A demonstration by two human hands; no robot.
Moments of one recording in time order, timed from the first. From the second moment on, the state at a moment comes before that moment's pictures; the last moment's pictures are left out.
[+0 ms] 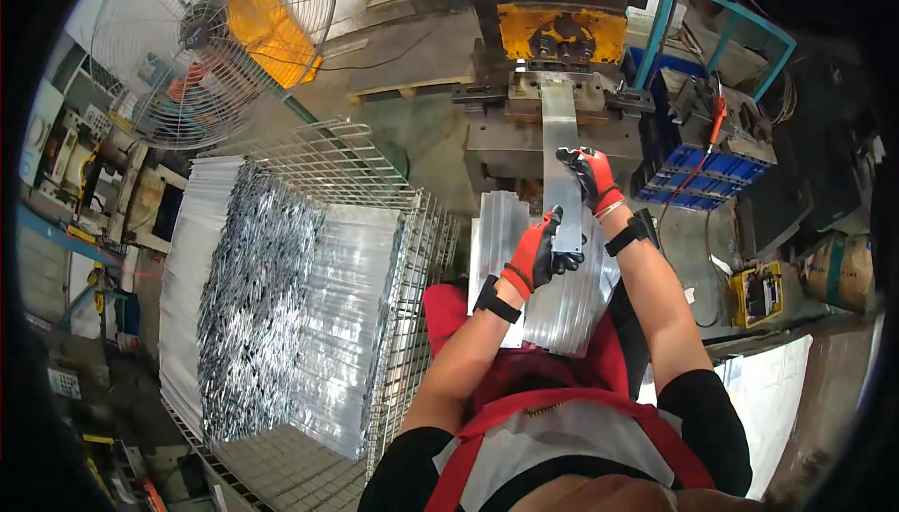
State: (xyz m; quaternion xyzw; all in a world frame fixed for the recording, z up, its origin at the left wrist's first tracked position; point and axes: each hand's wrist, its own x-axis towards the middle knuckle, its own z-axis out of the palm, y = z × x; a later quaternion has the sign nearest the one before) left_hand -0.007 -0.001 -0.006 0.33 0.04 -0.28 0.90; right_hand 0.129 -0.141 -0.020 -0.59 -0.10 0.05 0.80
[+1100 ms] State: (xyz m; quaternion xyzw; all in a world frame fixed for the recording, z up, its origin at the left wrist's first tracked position) left_hand -0.142 0.033 -0.014 0.73 0.10 -0.11 0.67; right_hand -0.061 -0.144 -0.070 -0.51 0.05 0.28 0.81
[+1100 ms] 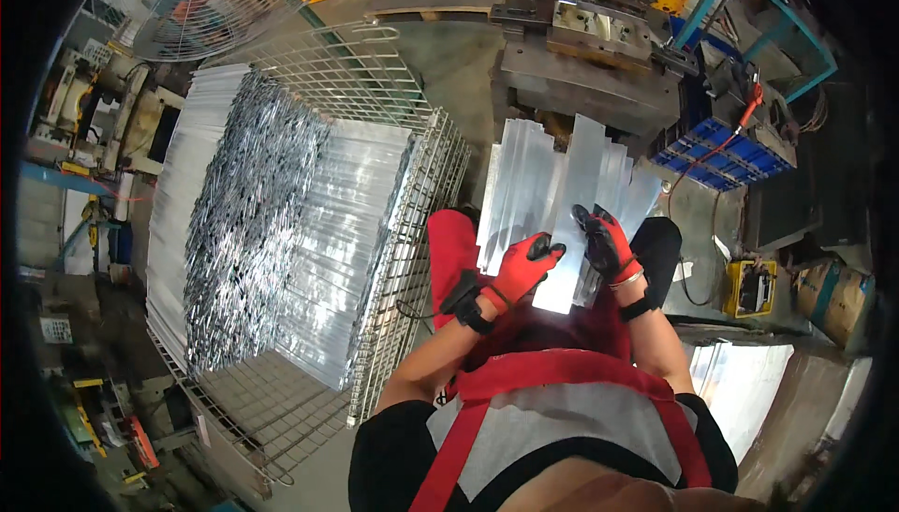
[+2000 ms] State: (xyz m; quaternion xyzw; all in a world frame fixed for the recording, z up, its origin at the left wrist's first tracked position) left_hand -0.109 0.028 -0.075 0.98 -0.01 -0.02 0.21; right_hand -0.083 -0.186 -0.052 -0.56 0.01 0.16 0.81
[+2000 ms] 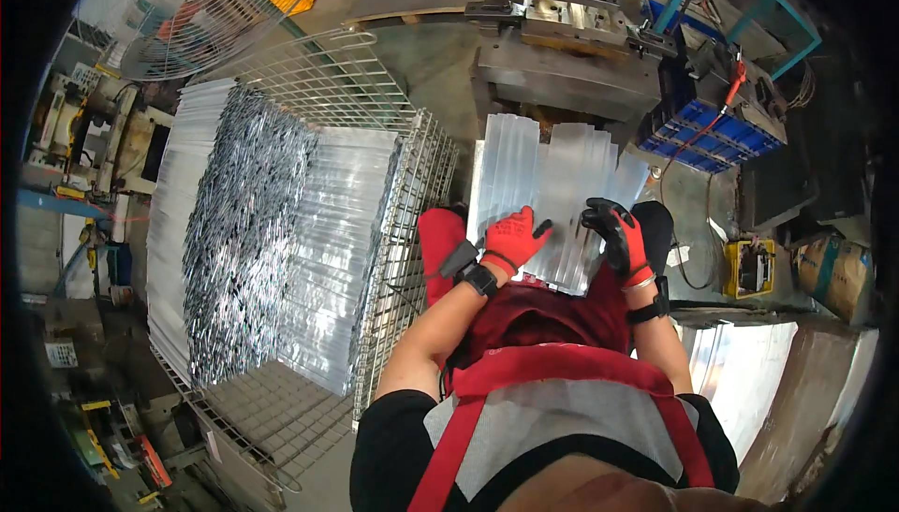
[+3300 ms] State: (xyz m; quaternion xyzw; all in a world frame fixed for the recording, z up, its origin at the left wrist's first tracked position) left_hand -0.083 0.003 -0.018 0.38 0.07 -0.33 0.86; right_hand 0.036 -0.149 -0.022 -0.55 -0.01 -0.02 0.83
